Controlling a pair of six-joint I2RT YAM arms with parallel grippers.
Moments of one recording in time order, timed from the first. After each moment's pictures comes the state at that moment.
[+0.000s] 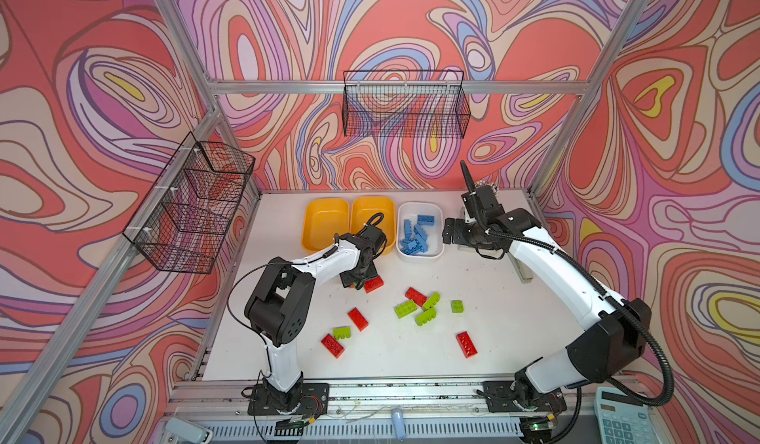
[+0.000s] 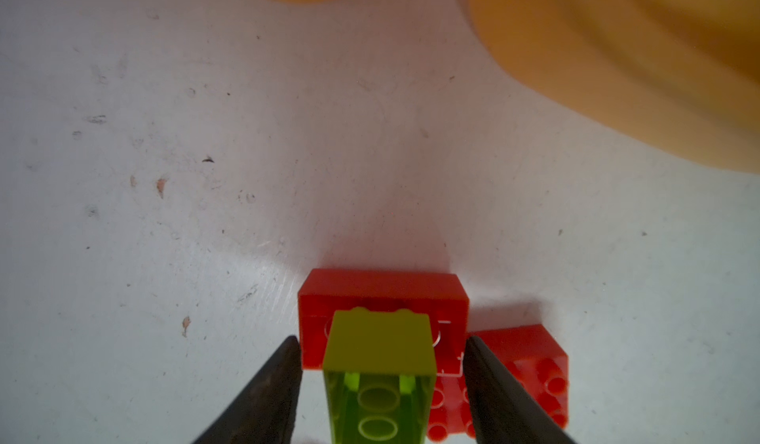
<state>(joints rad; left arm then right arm) -0.55 1.85 1.27 -0.82 -0.22 -0.93 0.41 1.53 1.49 -0.93 0.11 0.49</state>
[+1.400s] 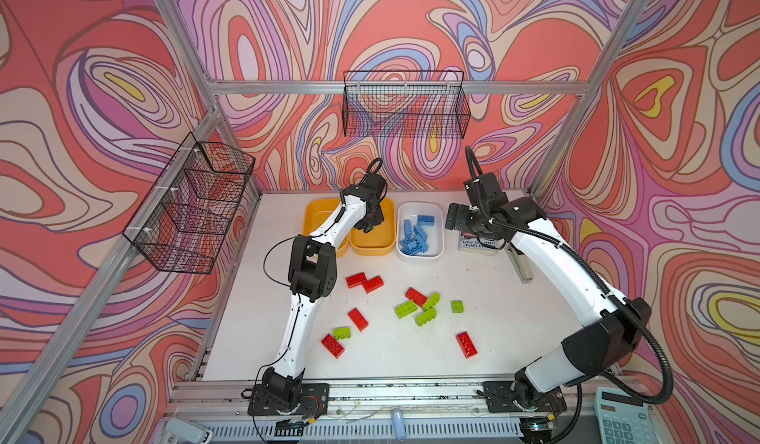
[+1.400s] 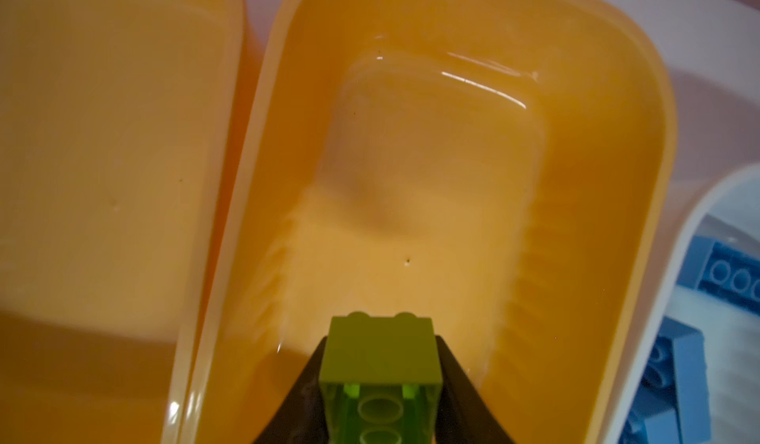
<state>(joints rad) -0.38 2.43 2.30 -1.01 -0.14 -0.68 0.41 1.54 1.64 -0.99 0.21 0.58</state>
